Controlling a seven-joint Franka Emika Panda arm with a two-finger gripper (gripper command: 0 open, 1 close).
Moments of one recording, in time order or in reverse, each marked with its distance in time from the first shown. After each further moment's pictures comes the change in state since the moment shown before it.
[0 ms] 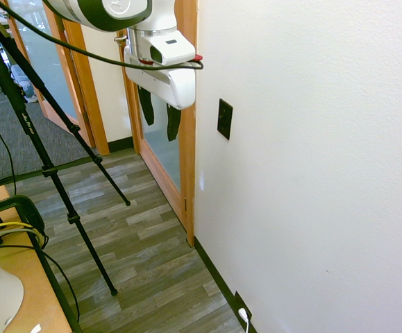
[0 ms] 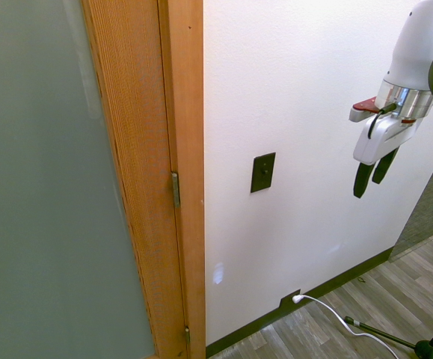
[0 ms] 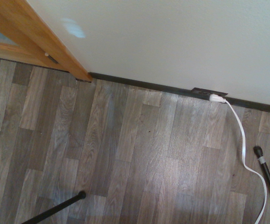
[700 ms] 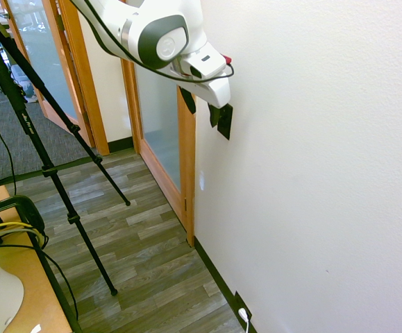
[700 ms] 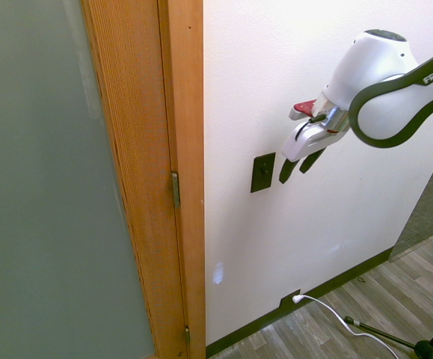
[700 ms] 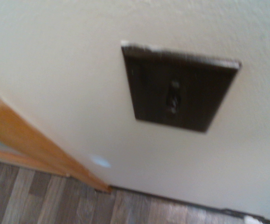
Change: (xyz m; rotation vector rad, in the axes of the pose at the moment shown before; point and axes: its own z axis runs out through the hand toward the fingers) arm 0.059 -0.112 0.059 0.274 0.197 -0.007
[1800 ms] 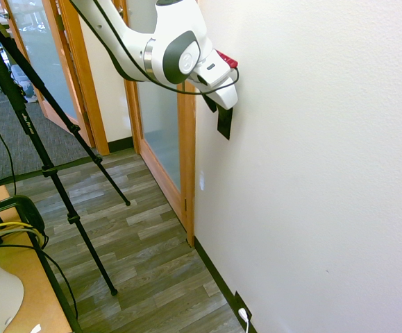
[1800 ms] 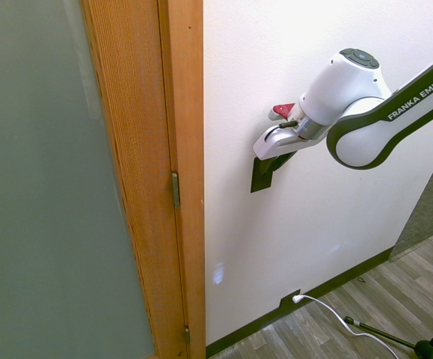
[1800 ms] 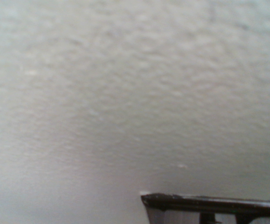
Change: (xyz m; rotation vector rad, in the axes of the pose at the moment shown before) arm 0.015 -0.033 0.028 0.086 0.117 0.110
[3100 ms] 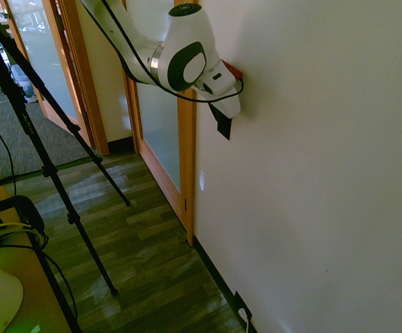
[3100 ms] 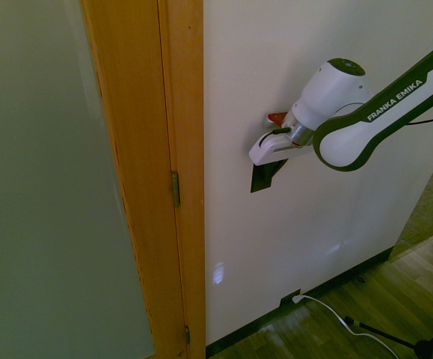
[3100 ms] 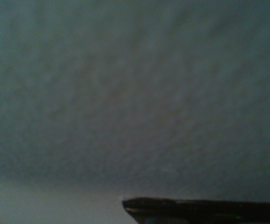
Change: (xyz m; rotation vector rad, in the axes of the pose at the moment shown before) arm 0.004 0.005 0.029 -0.035 -0.049 0.029
